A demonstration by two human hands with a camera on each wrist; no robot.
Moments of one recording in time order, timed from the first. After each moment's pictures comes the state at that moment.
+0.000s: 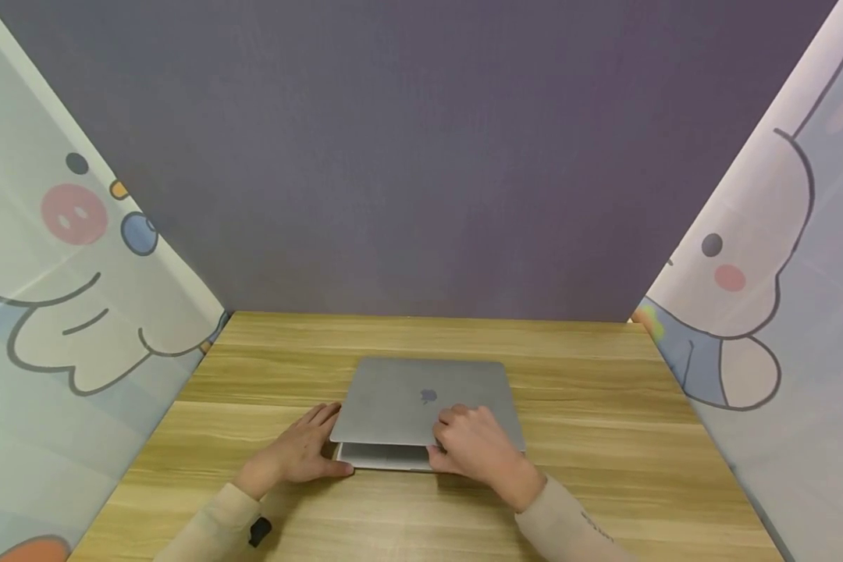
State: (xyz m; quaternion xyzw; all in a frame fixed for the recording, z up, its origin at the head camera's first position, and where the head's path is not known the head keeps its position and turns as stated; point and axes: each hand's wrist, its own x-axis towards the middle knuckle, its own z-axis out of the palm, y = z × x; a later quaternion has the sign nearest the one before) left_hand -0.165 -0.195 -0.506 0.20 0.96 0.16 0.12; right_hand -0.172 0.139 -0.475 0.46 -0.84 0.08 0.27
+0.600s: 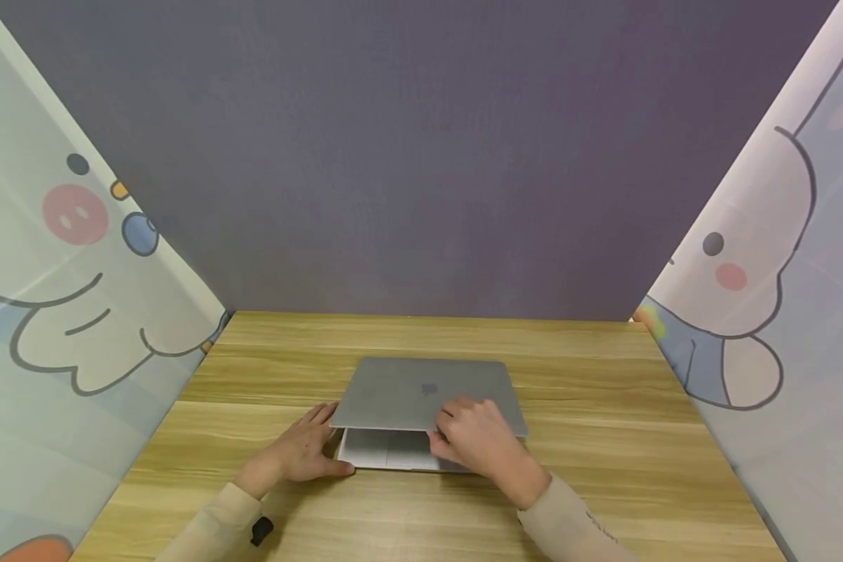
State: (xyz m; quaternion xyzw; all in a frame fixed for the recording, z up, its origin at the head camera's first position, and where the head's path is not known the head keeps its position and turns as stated) left_hand -0.164 -0.195 -0.504 0.20 0.96 0.17 0.12; right_hand -0.178 0.140 -0.468 0.45 -0.82 0.11 0.33
